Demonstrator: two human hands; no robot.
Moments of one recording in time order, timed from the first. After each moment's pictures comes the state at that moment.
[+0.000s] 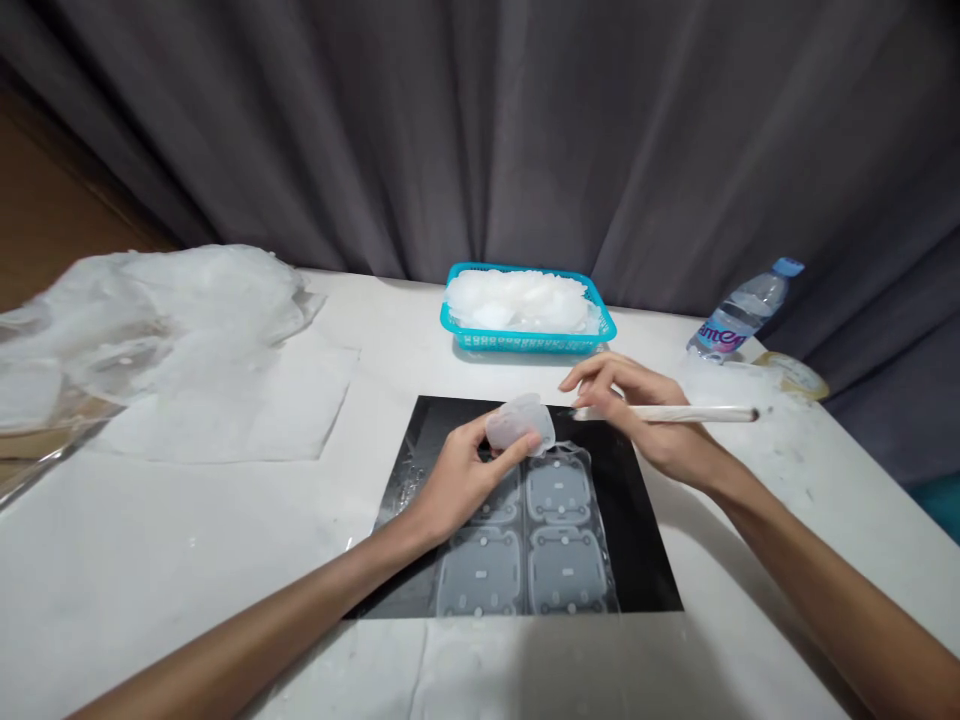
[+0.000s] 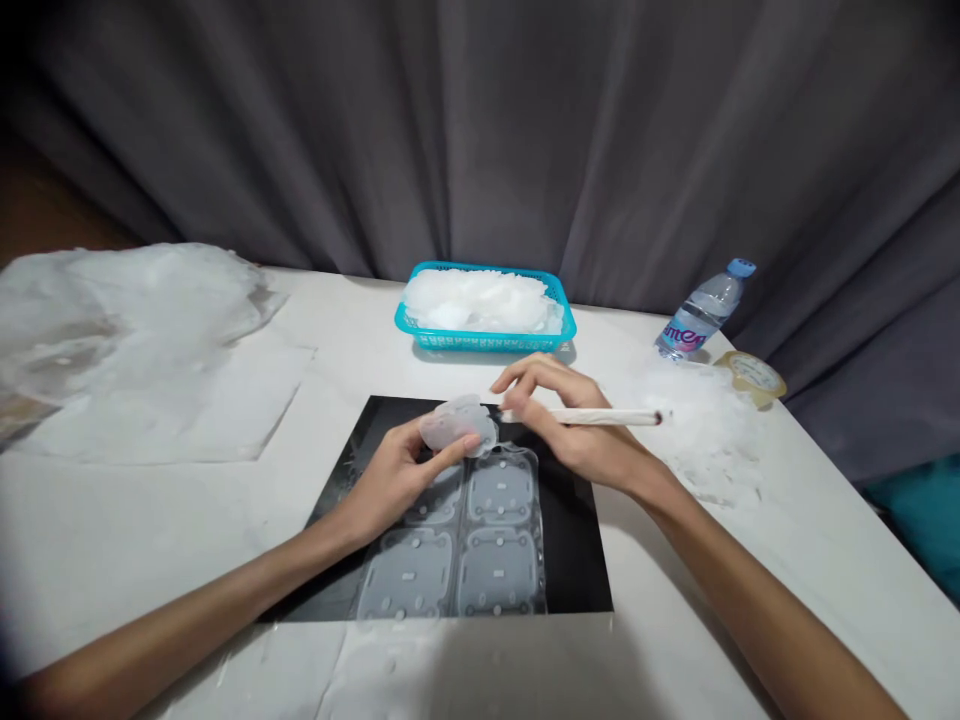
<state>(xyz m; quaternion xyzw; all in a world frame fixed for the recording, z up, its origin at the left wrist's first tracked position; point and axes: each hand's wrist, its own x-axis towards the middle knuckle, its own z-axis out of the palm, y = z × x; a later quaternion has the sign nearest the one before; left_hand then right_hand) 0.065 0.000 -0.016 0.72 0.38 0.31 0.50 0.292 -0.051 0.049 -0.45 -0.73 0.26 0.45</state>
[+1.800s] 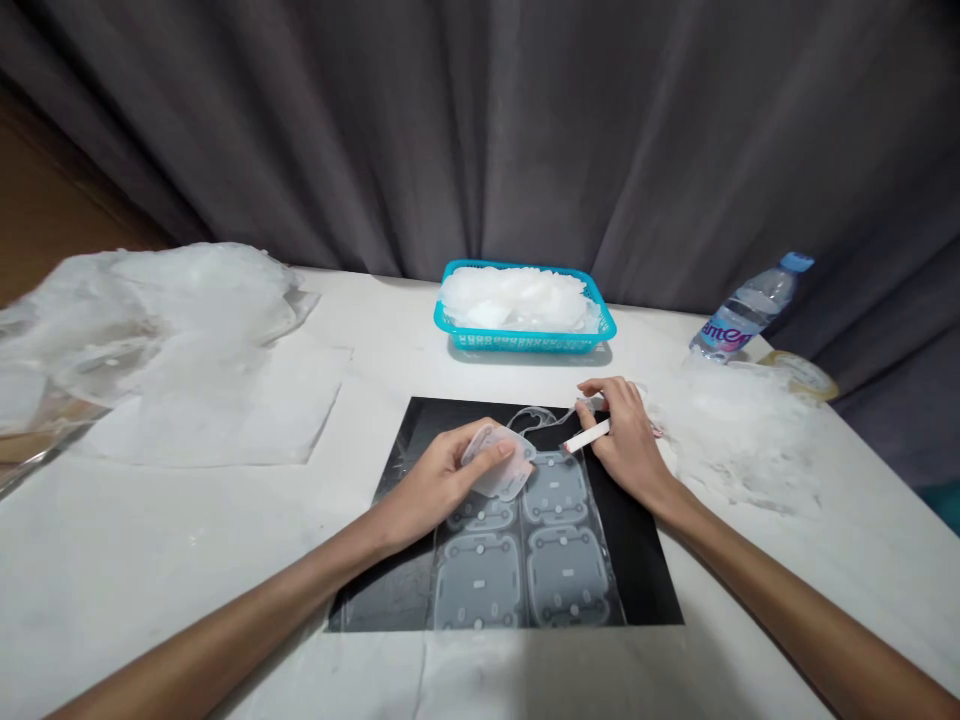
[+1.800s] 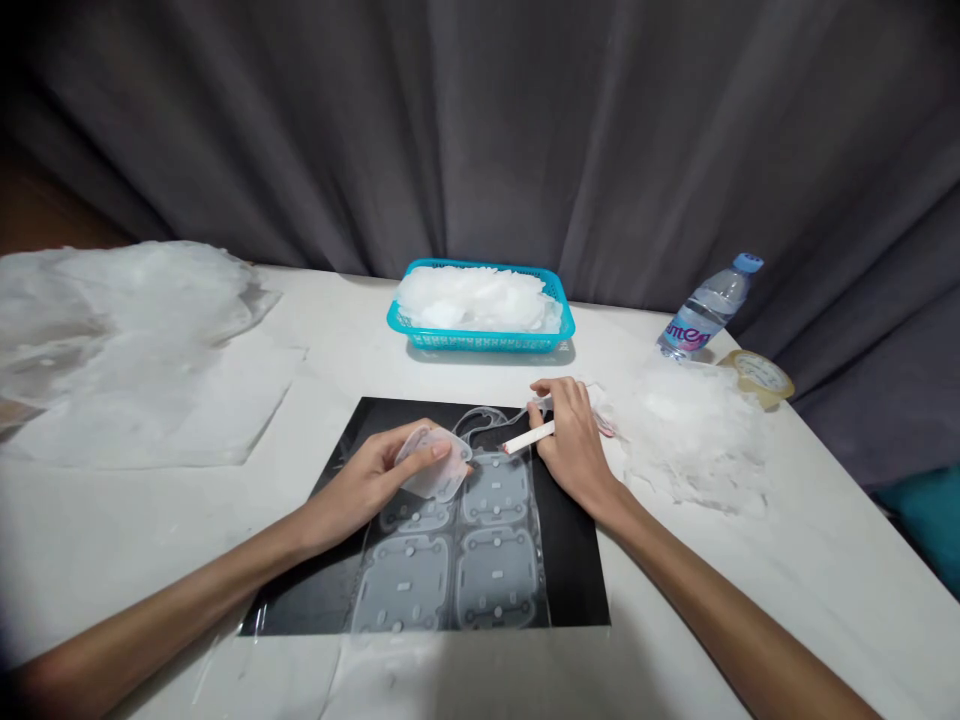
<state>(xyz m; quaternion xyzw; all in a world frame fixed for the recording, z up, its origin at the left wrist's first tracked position) 0.045 0.005 -0.006 0.70 0.35 0.22 0.59 0.299 -0.040 -0.044 -0.65 -0.65 0.04 0.40</state>
